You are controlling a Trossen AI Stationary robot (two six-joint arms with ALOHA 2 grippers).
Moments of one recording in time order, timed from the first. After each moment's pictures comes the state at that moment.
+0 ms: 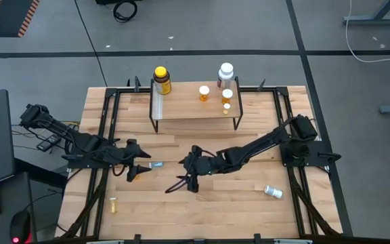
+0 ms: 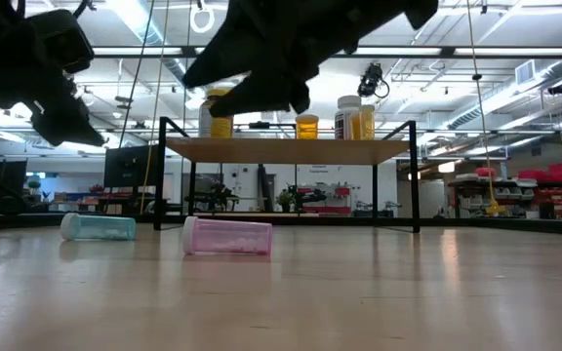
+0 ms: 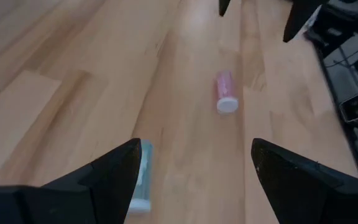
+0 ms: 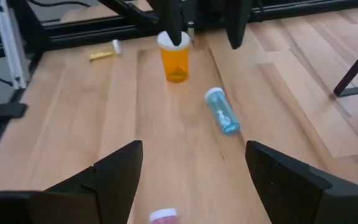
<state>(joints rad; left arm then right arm) -0.44 0.66 0.29 -0.20 -0.34 -0.62 0.27 1.93 1.26 0.12 0.29 0.28</state>
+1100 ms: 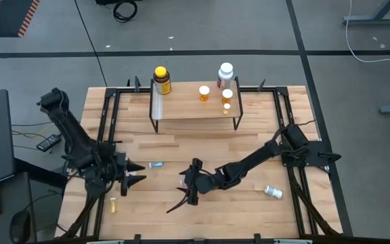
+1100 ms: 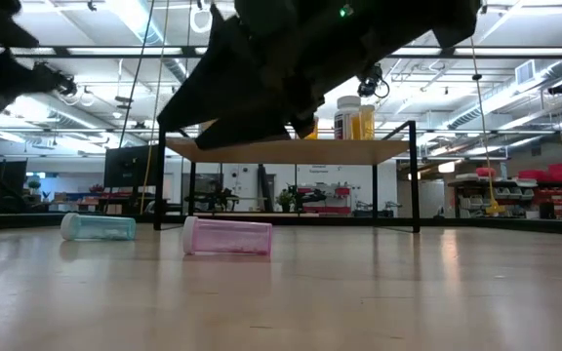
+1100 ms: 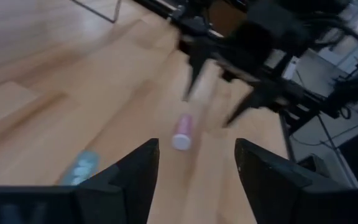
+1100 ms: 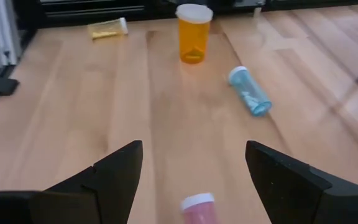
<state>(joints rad) -1.04 0.90 0.36 -0.09 -1.05 -1.09 0.38 2.06 1.26 0.25 0.45 0.29</state>
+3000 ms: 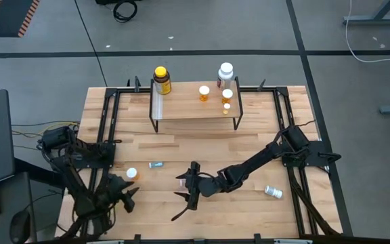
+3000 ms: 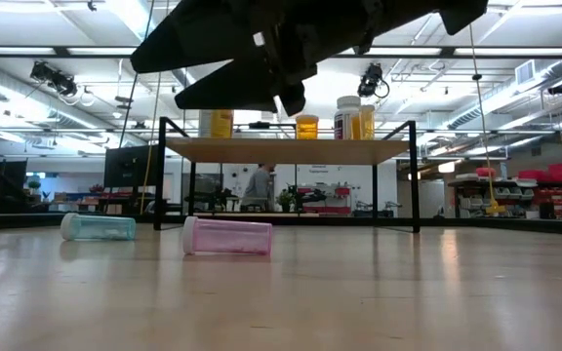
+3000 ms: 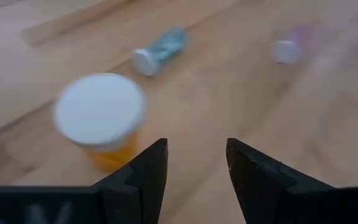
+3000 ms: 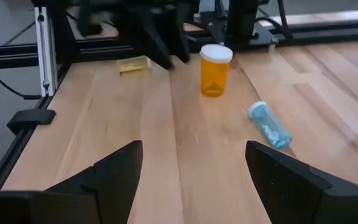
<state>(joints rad) -1.23 1.65 0.85 -1.02 -0.84 -2.24 0.41 2.06 1.26 0.39 0.45 0.24</state>
